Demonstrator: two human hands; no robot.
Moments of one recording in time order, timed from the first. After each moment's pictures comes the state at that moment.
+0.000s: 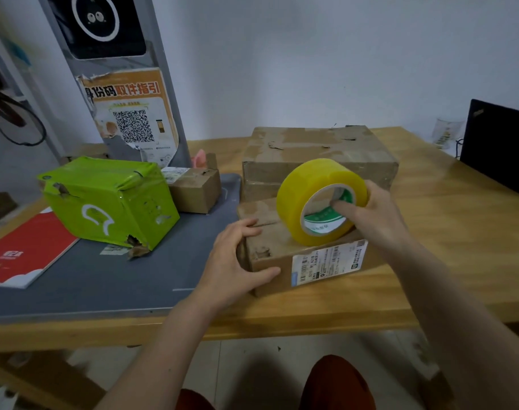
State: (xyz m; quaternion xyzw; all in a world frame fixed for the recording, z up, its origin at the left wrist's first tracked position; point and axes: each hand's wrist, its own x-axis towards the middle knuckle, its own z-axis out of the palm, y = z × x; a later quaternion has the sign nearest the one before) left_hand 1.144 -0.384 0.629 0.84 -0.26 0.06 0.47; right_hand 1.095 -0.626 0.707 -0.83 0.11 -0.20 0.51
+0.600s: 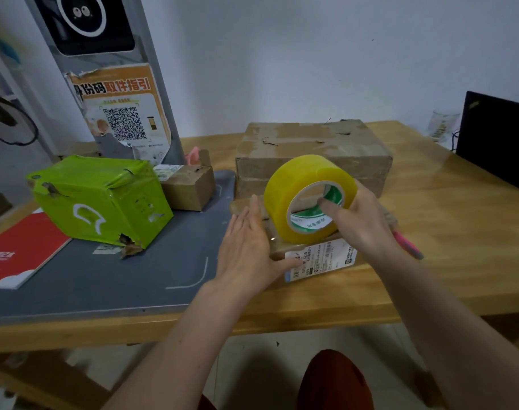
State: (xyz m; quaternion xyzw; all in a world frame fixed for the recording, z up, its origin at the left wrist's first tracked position) left_hand 1.129 -0.436 0.662 0.94 -0.23 0.08 0.23; right_hand 1.094 -0.616 0.697 -0.83 0.08 -0.24 0.50
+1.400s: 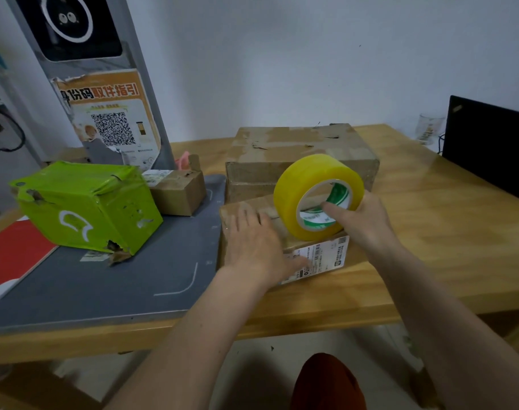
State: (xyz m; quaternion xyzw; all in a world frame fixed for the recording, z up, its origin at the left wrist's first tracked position) left_hand 1.127 -0.471 0.678 0.97 -0.22 0.07 0.03; right_hand 1.092 -0.643 0.691 -0.81 0.17 -0.21 0.52
